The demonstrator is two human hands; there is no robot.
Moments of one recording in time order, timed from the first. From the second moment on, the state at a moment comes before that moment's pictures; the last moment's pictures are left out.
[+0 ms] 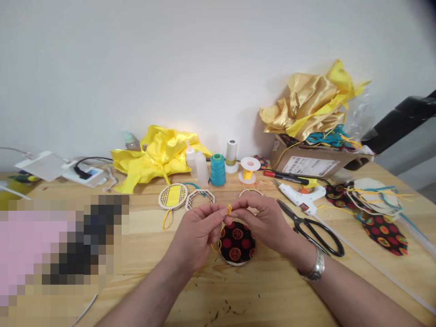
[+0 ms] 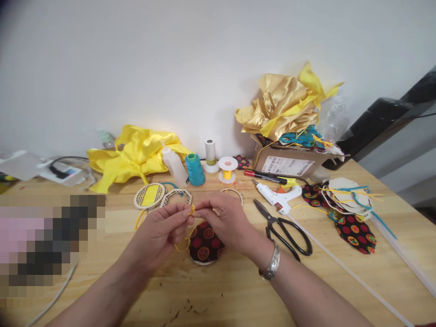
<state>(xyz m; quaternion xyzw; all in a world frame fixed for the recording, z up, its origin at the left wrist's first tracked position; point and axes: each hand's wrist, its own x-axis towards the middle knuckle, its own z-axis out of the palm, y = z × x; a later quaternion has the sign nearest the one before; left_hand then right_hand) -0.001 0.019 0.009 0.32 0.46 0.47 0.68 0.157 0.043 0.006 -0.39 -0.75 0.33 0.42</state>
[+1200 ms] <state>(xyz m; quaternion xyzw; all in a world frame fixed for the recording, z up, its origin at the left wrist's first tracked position) 0.002 0.013 0.017 0.52 0.56 0.44 0.48 0.163 0.047 0.017 -0.39 -0.55 0.66 0.34</state>
